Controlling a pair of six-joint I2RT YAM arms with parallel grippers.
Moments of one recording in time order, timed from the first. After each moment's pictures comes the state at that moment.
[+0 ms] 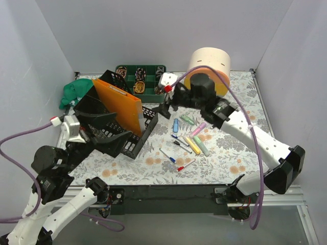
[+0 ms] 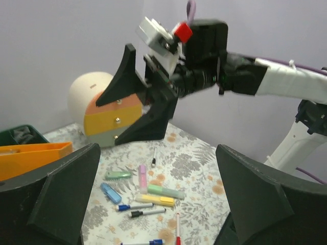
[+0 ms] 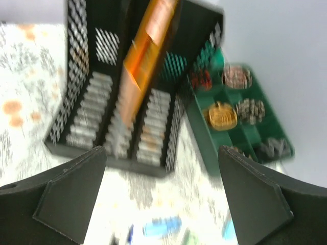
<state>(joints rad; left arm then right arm) -0.66 0.40 0.96 -0.21 0.19 -0.25 0.83 1.40 1.41 -0.18 -0.40 -0.38</state>
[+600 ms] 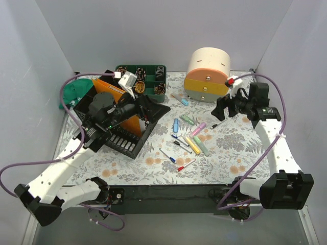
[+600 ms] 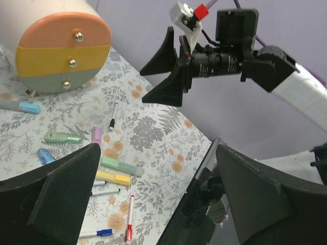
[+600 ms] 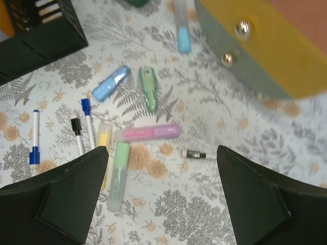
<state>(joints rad) -0.66 0.97 1.13 -0.14 0.31 -0.52 0.10 1.23 1.20 -0.60 -0.60 -0.36</state>
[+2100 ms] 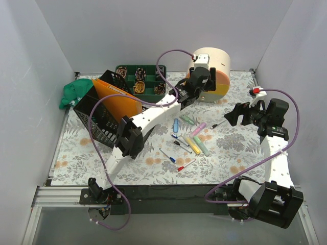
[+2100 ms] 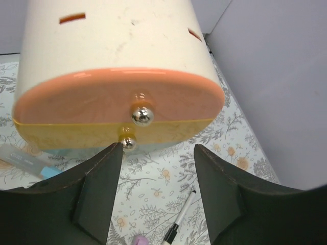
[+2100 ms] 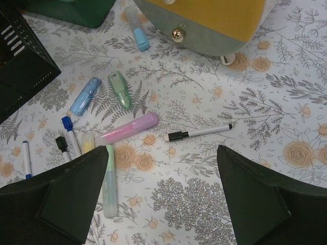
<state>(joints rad) -0.90 2.35 2.35 -0.27 -0.40 -0.43 -0.27 1.03 0.82 -0.32 -0.75 -0.15</state>
